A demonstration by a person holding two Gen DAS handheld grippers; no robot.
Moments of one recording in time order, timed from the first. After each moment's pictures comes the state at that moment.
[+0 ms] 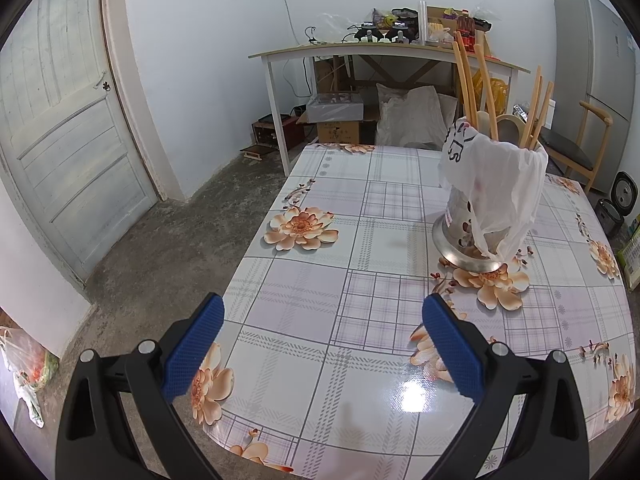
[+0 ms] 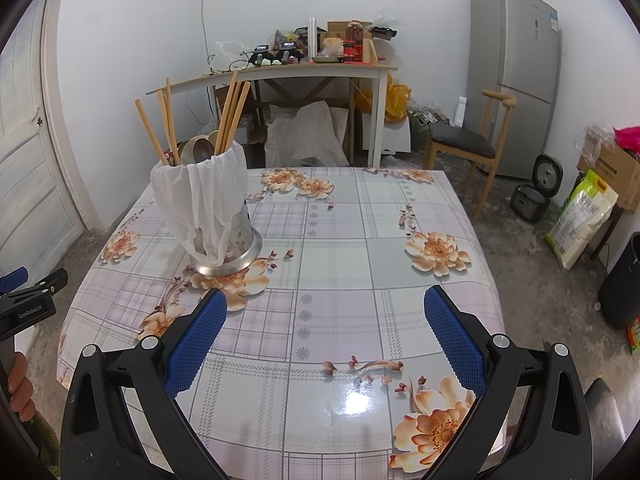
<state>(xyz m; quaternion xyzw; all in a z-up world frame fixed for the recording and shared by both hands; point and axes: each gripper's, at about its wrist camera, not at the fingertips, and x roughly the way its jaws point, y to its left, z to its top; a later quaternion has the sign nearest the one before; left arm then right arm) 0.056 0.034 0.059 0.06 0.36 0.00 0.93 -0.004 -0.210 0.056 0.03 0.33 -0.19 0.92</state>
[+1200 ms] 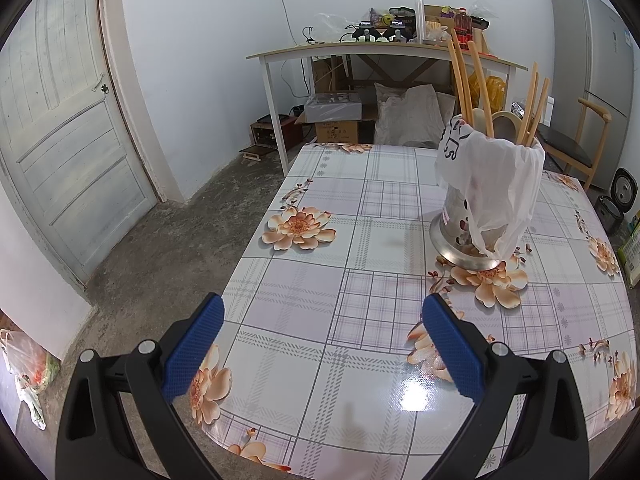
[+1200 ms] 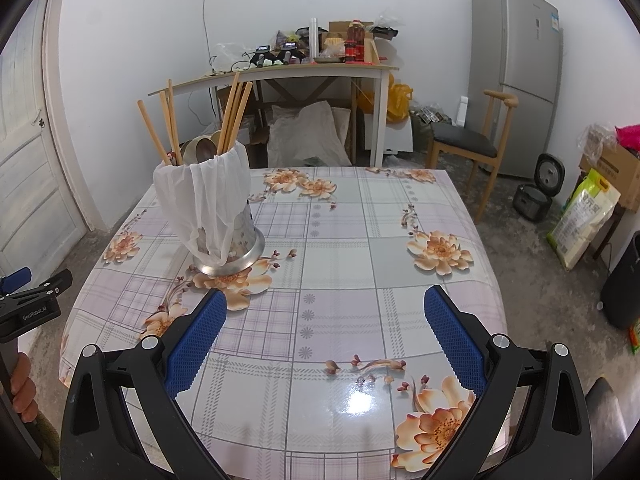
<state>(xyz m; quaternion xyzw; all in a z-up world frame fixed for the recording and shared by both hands) 0.056 0.029 0.056 0.06 0.36 0.00 0.93 -0.003 -0.207 0.057 0.04 0.33 -0.19 0.92</state>
